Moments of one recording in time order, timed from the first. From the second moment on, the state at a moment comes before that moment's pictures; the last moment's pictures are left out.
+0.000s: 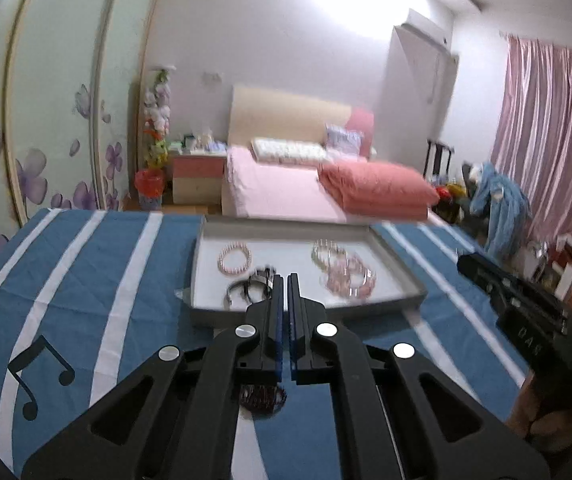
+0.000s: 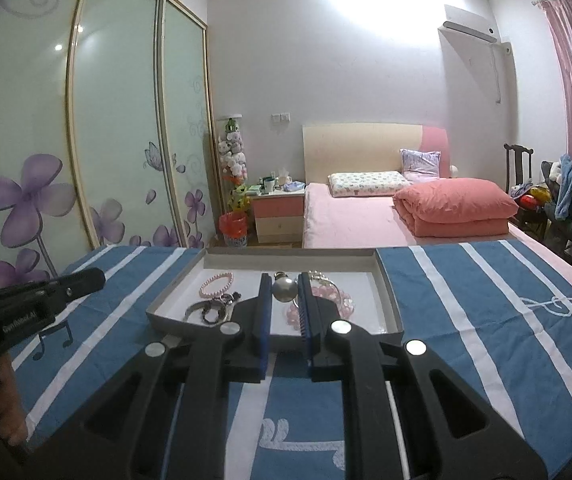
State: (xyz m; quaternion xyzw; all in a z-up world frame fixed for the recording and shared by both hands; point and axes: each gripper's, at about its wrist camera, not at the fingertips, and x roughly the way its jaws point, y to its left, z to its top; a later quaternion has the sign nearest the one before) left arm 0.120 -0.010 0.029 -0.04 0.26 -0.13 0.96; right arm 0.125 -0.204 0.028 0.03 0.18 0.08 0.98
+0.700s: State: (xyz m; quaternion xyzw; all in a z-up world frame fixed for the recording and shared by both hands) left arm 0.167 -0.034 -0.075 0.05 0.43 -0.07 0.90; right arm 0.133 -0.203 0.008 0.04 0.21 0.08 0.97
